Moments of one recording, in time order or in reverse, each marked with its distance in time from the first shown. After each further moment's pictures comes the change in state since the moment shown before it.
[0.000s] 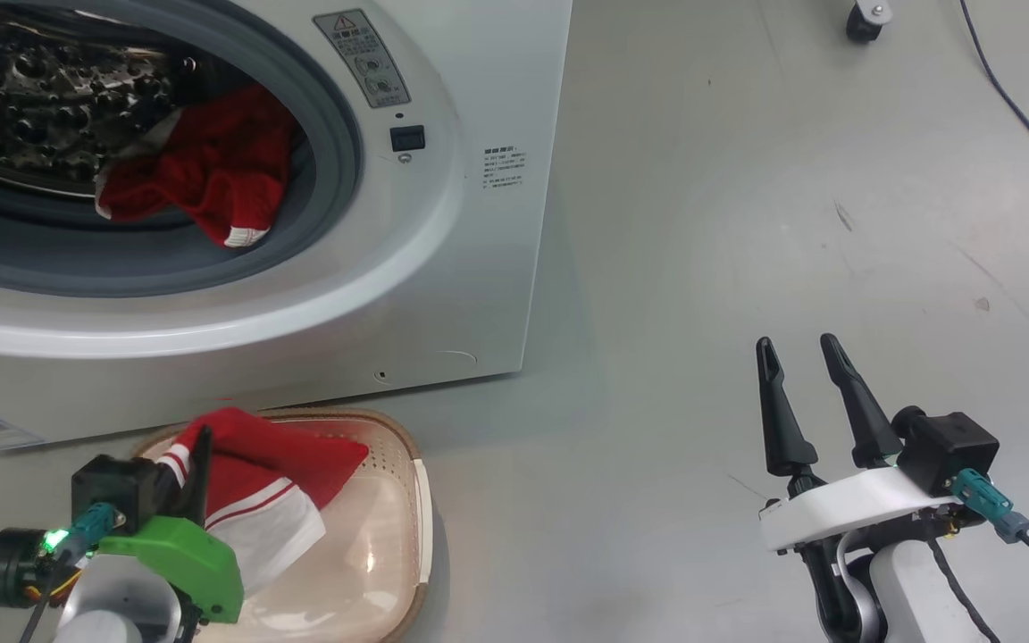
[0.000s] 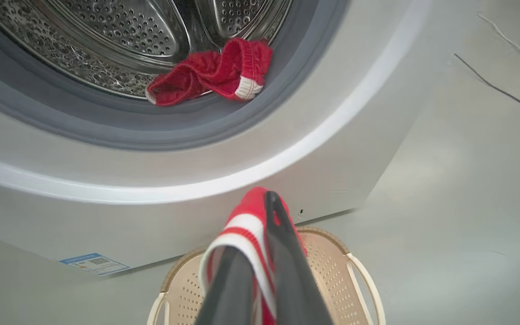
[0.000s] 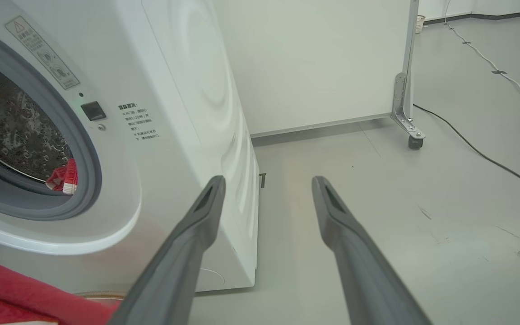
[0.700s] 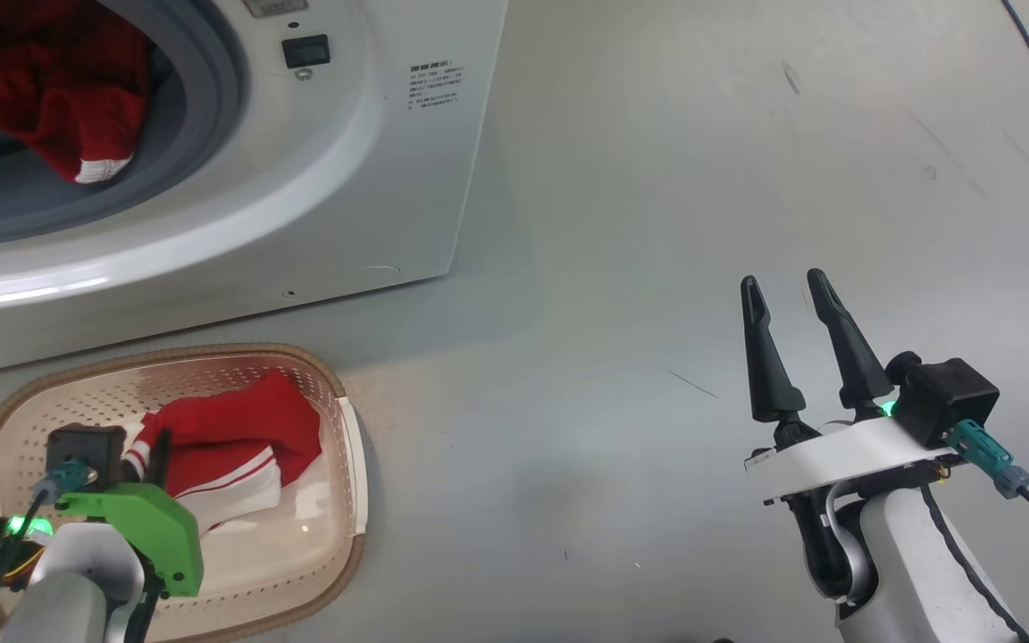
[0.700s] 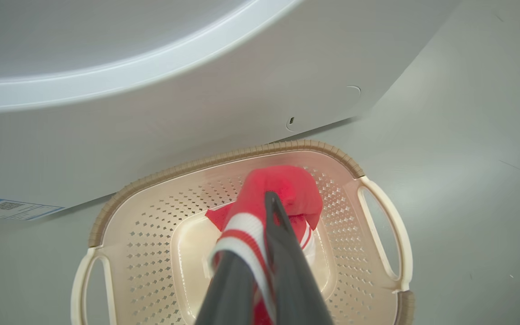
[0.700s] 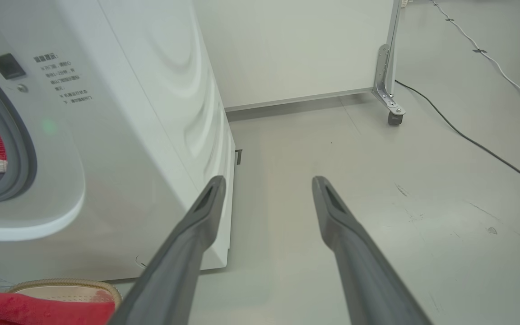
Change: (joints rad) left arm -0.136 0.034 0.004 0.243 0.021 -0.008 0.058; right arm -0.093 0.003 0.027 -0.024 -0.002 0.000 0.000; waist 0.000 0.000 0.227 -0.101
